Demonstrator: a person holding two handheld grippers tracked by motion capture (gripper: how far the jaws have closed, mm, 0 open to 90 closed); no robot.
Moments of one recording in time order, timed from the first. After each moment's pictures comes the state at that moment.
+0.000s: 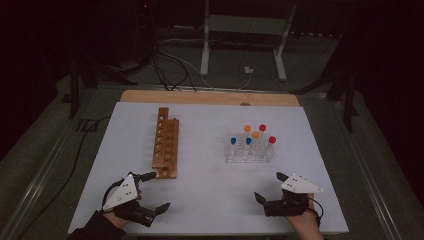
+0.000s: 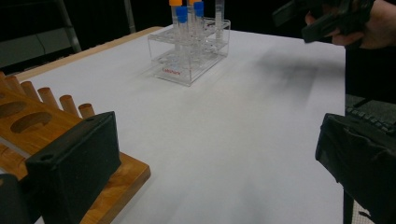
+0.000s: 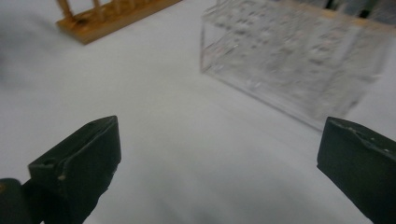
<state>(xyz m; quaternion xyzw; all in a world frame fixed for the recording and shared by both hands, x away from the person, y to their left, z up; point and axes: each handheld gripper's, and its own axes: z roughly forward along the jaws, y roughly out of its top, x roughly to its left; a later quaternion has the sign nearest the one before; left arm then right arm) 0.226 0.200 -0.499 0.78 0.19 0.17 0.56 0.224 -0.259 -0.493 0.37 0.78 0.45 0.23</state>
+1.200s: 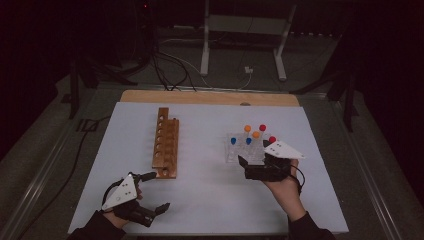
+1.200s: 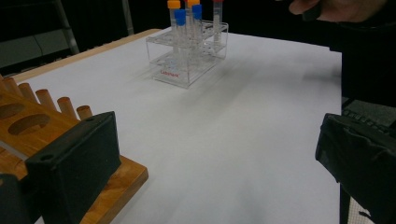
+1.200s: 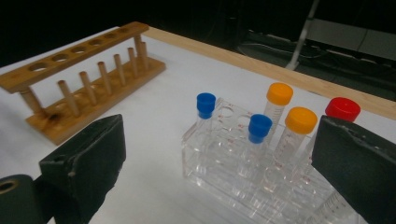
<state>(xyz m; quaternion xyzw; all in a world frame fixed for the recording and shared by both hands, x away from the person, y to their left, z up) 0.225 0.200 -0.498 0.78 0.19 0.17 0.57 0.283 -0.206 -0.435 0.39 0.74 0.47 0.29</state>
